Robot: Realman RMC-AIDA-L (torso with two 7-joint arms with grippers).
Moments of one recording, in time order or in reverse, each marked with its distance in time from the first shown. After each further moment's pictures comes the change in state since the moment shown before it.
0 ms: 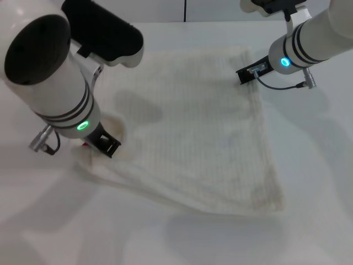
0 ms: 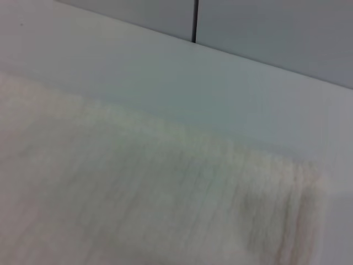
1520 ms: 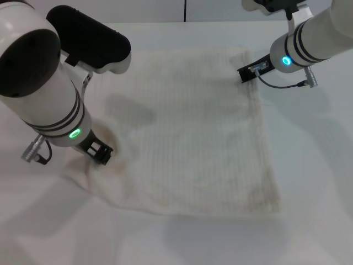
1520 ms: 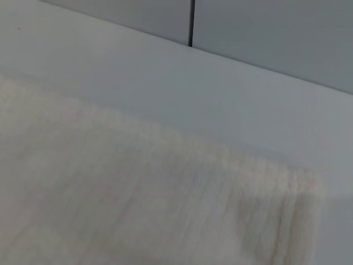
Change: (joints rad) left arm 0.058 0.017 0.026 -0.029 0.005 -0.021 -0.110; right arm -0.005 -0.003 0.000 -0.007 0.000 0.002 -0.002
